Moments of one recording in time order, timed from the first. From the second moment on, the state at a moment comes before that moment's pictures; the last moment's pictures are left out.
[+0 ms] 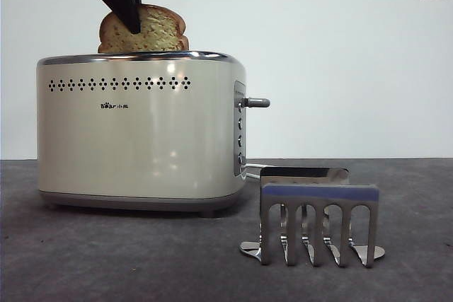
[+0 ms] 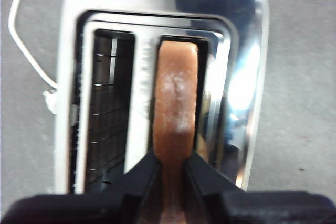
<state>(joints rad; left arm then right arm) -0.46 1.71 1.85 -1.23 0.06 1.16 -0.01 0.65 0.97 -1.05 -0.34 -0.02</state>
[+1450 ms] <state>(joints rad) -0.46 1.42 1.85 -1.32 0.08 0.50 -0.01 0.83 0.97 -0.86 -0.62 0.12</state>
